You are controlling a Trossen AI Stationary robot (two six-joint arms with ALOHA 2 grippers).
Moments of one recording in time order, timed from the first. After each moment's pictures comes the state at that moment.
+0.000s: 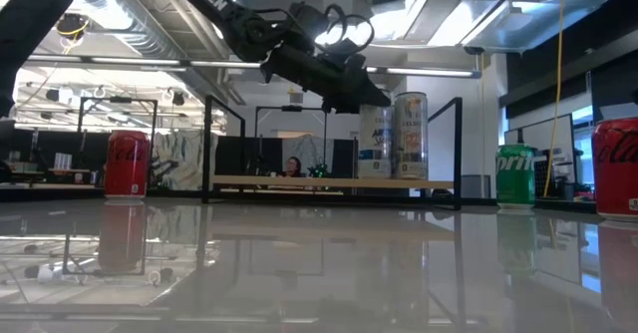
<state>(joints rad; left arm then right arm) 0.45 1.97 1.38 0.26 0.21 0.08 1.16 1.59 0.67 -0.23 1.13 0.91</state>
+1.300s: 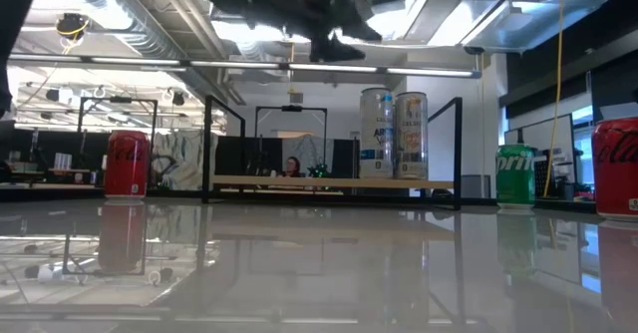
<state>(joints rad) 0.41 1.75 1.40 0.14 0.15 0.03 1.16 1.59 0.67 -0.21 1.13 0.91</state>
